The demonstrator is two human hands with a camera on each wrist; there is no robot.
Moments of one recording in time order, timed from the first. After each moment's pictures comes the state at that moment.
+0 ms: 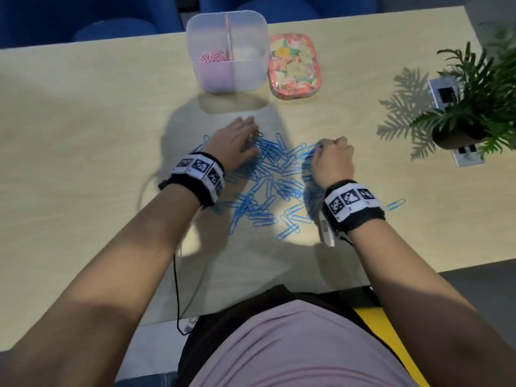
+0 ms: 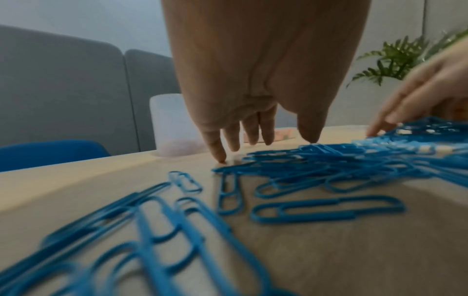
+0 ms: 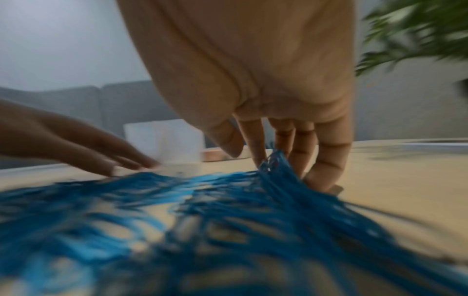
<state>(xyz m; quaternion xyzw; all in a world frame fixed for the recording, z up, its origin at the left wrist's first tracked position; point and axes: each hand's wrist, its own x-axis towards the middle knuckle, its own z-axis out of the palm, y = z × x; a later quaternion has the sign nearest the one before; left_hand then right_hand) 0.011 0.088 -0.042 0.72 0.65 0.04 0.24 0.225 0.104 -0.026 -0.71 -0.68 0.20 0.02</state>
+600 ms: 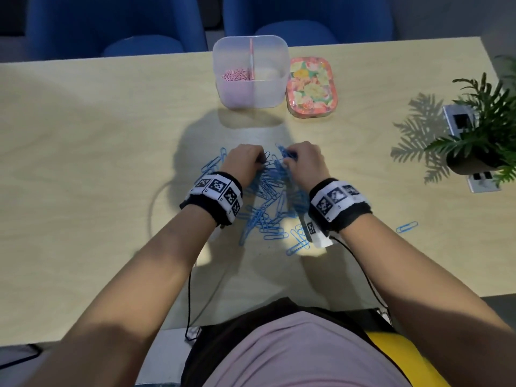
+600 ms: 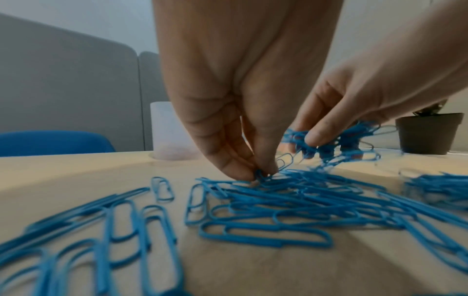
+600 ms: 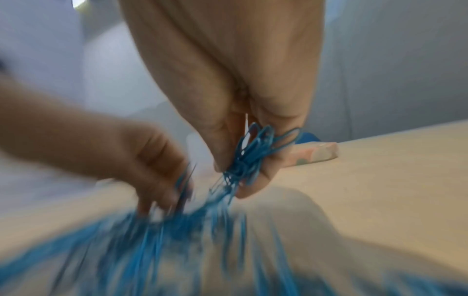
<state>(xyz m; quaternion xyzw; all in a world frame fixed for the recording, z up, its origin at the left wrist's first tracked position) 0.021 0.078 -0.027 0.63 0.73 0.08 0.27 0.164 0.117 -0.014 -0.57 -0.76 0.32 0.08</state>
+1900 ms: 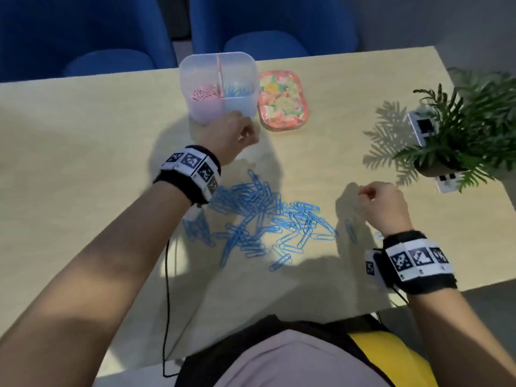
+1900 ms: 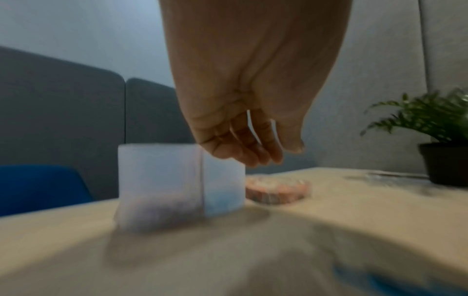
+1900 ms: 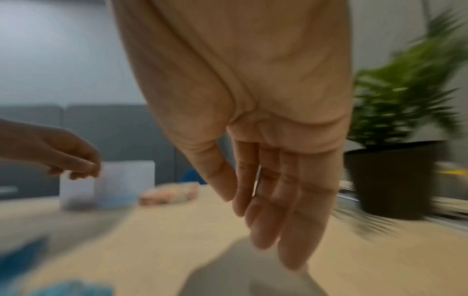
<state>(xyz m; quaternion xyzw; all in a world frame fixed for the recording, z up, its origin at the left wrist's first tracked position) 0.014 0.144 0.014 0.69 0.68 0.13 0.22 0.322 0.104 0.002 -0.75 -0.60 0.26 0.06</state>
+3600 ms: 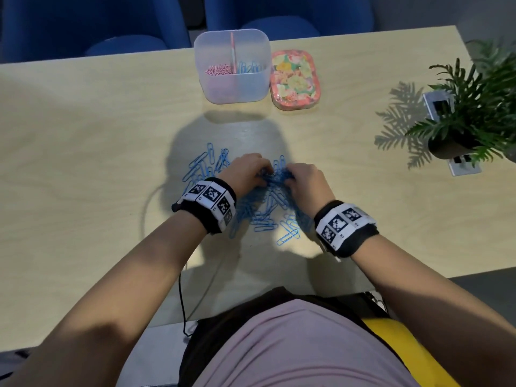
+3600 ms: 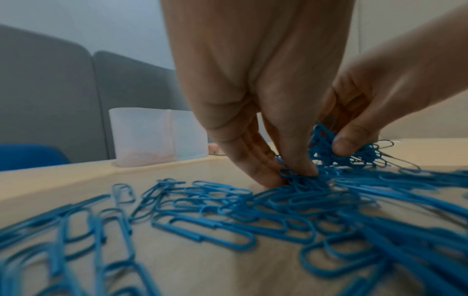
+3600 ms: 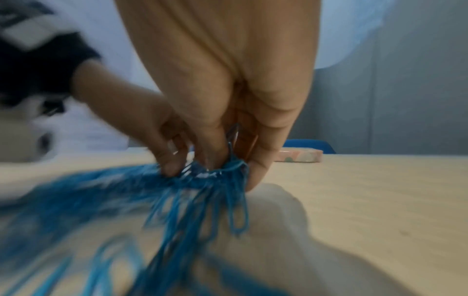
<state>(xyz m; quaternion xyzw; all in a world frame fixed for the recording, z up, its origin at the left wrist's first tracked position) 0.048 0.057 -0.016 0.71 0.63 0.02 0.31 0.207 0.071 -0.022 -0.53 -0.80 0.27 0.03</state>
